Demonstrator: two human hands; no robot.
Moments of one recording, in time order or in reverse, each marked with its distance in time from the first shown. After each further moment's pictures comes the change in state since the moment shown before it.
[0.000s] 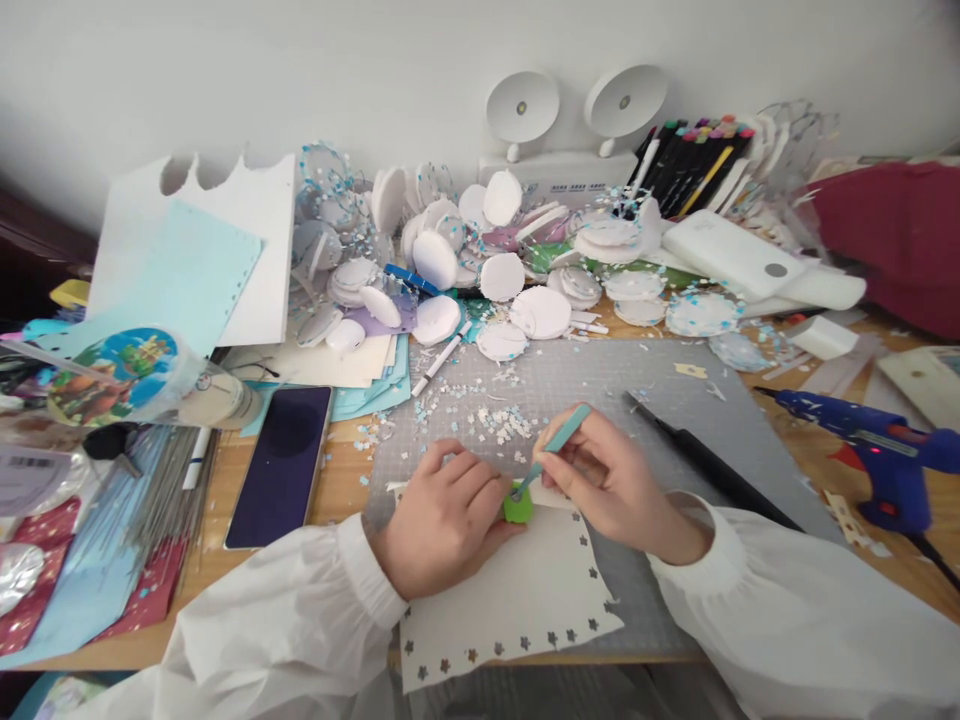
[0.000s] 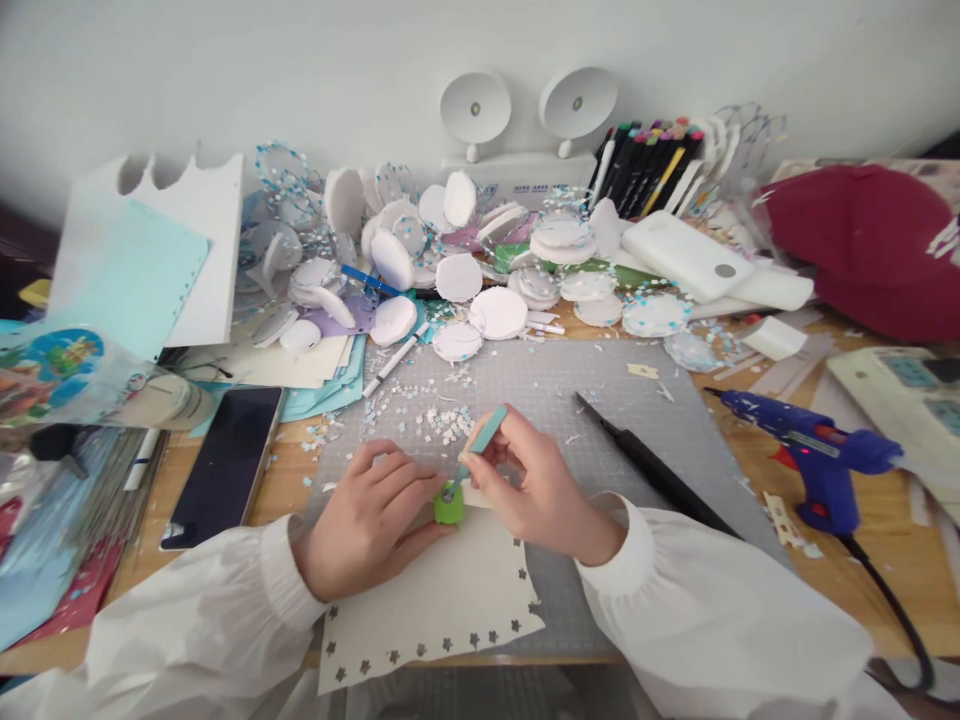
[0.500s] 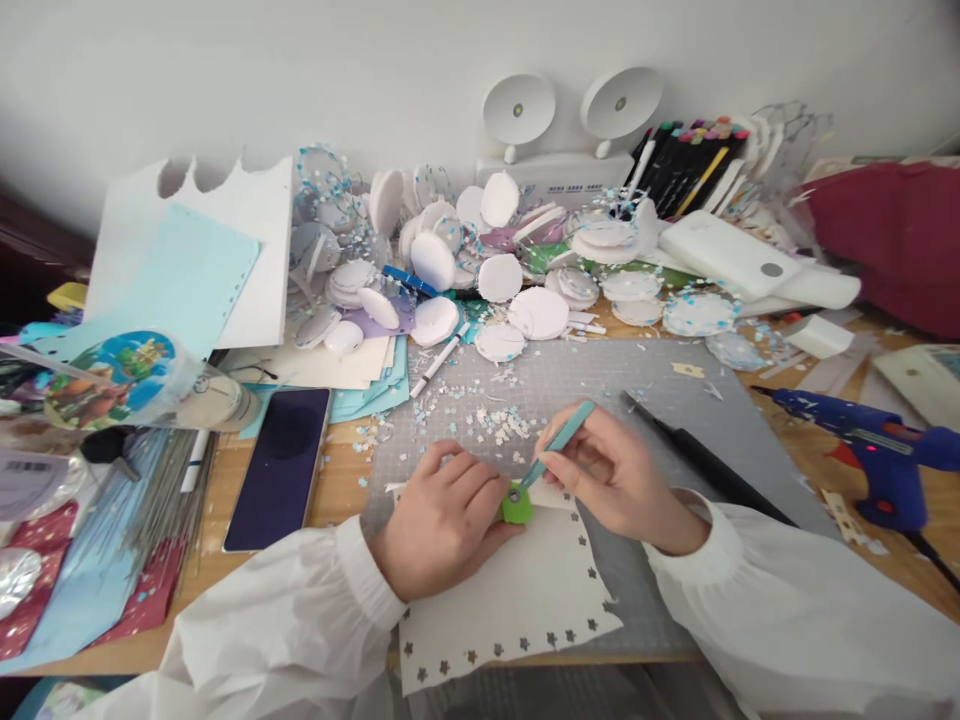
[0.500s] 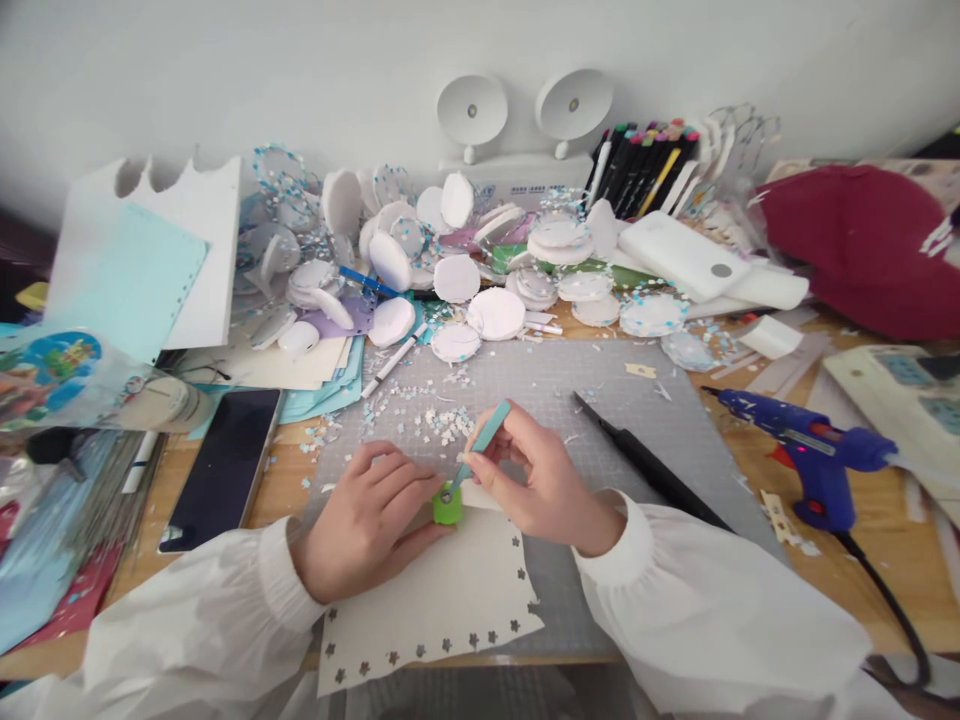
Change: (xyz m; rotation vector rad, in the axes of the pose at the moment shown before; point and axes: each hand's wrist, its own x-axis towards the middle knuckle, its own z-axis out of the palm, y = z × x) left_hand 0.000 -0.001 0.000 0.008 0.002 0.010; right_hand 0.003 0.001 -0.007 0.017 0.001 -0.032
